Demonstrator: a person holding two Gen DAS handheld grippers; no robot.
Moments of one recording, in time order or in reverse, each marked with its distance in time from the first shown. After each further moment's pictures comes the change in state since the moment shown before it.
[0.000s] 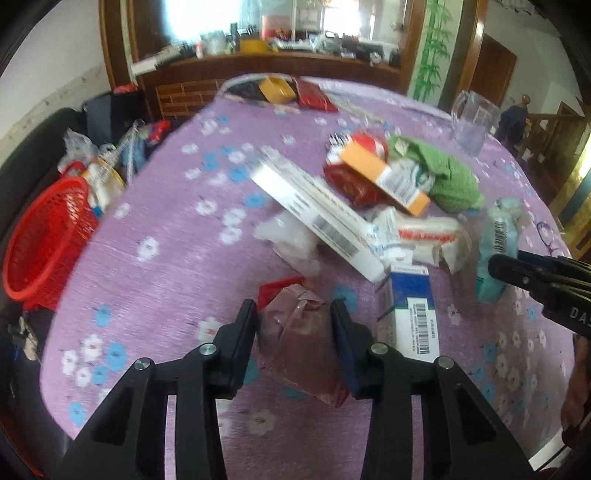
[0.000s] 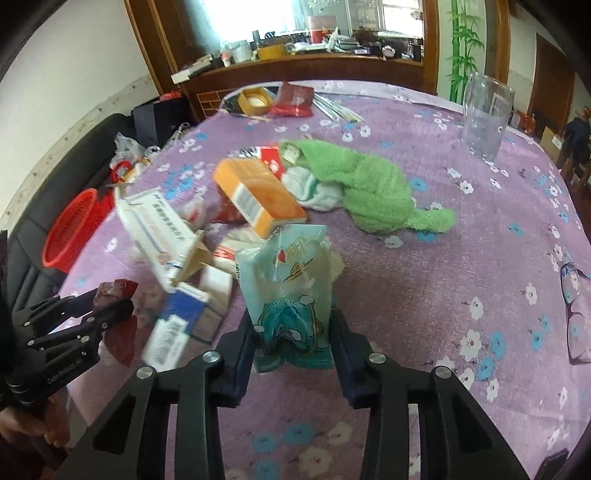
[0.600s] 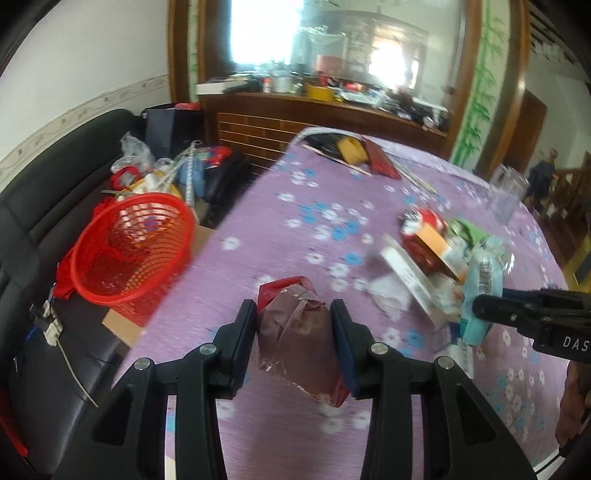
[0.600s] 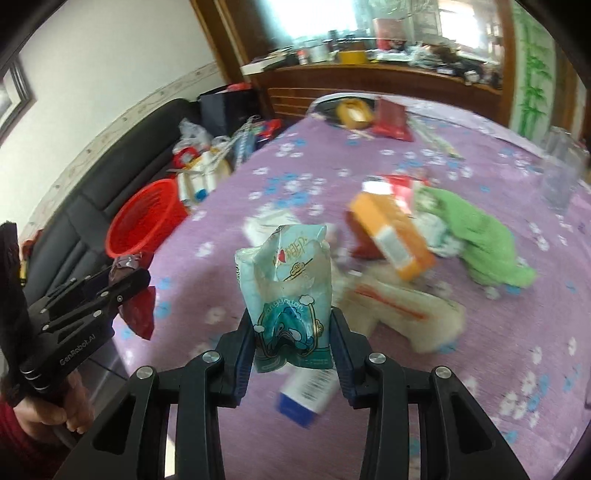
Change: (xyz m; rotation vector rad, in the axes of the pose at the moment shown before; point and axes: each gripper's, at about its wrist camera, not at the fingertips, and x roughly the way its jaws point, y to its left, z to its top) left arm -0.069 0.101 0.009 -0.157 -0.145 0.089; right arm -0.006 0.106 0.038 -0.119 0.041 0.211
